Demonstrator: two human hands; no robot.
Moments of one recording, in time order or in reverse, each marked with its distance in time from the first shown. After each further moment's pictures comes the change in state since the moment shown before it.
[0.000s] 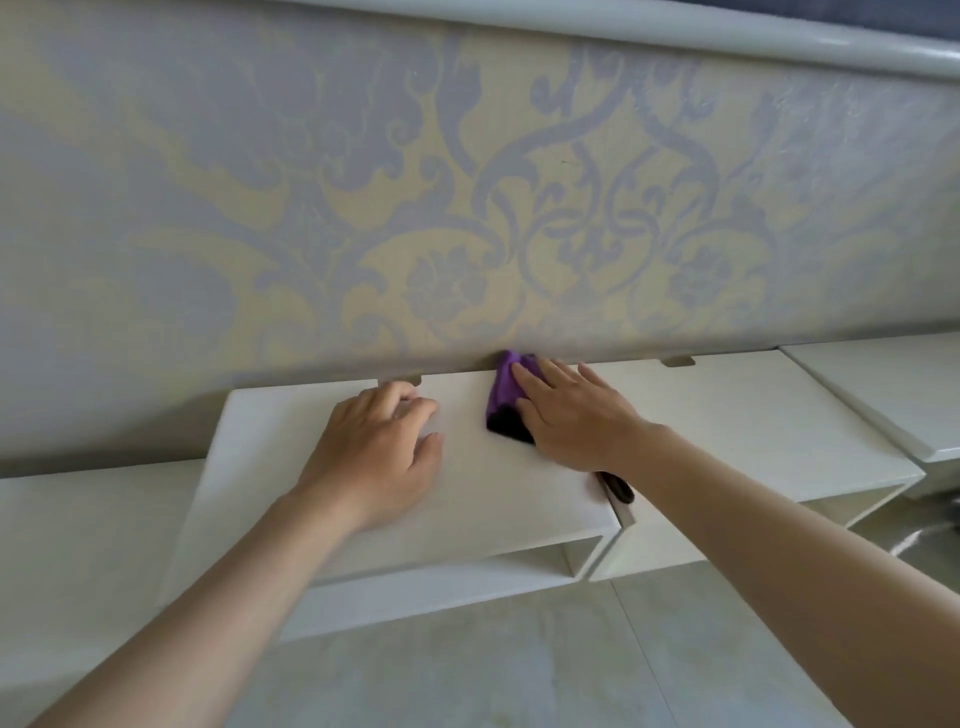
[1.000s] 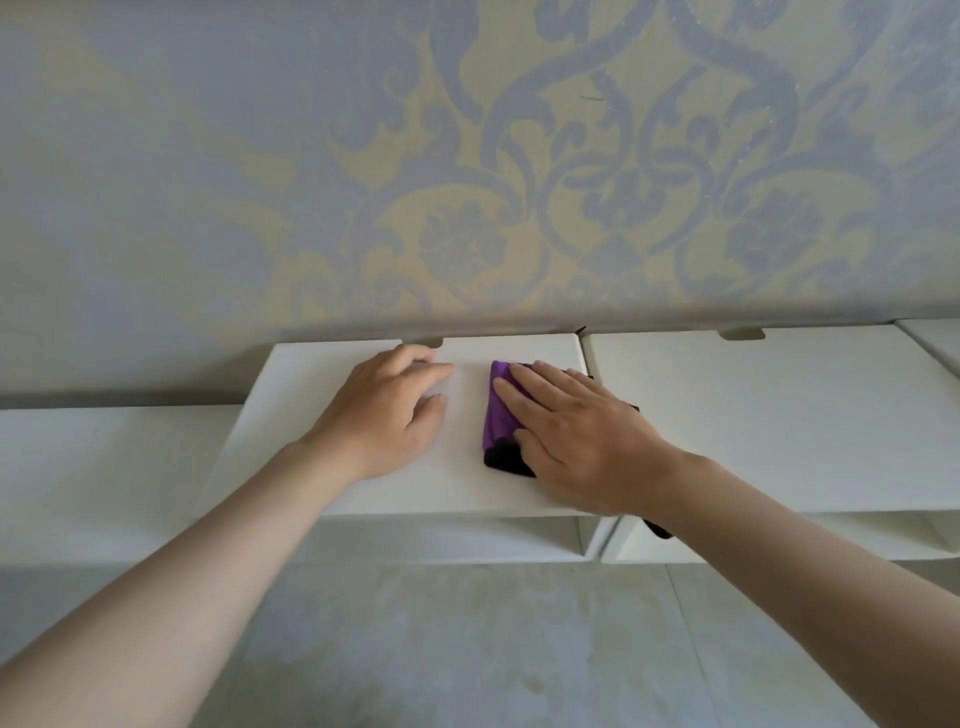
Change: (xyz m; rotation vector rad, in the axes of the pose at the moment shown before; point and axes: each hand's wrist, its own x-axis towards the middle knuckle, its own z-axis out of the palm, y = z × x) left_hand -0.004 0.013 -0.003 -0.031 0.036 -0.102; right_hand -0.040 -0.001 0.021 0.078 0.237 -0.410
